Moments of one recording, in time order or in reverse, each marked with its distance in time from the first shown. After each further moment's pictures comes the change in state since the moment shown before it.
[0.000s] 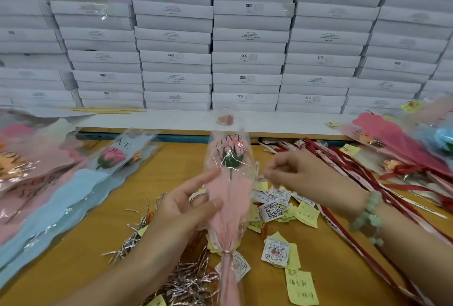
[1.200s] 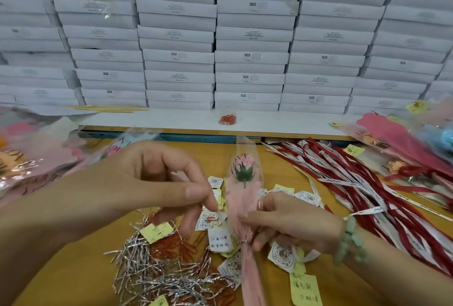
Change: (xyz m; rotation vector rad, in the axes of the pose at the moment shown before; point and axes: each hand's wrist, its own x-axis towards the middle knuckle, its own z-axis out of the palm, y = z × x) left_hand -0.008 0.109 -0.031 0.417 -0.589 0.180; right_hand -0.010 0.003 0.043 0.402 -0.429 0.359
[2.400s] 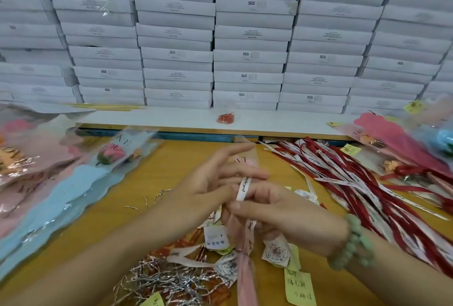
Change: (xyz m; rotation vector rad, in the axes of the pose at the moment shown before) left_hand 0.049 -0.046 0.057 0.017 0.258 0.012; right_hand -0.012 -0.012 0.011 0.022 -0.136 -0.385
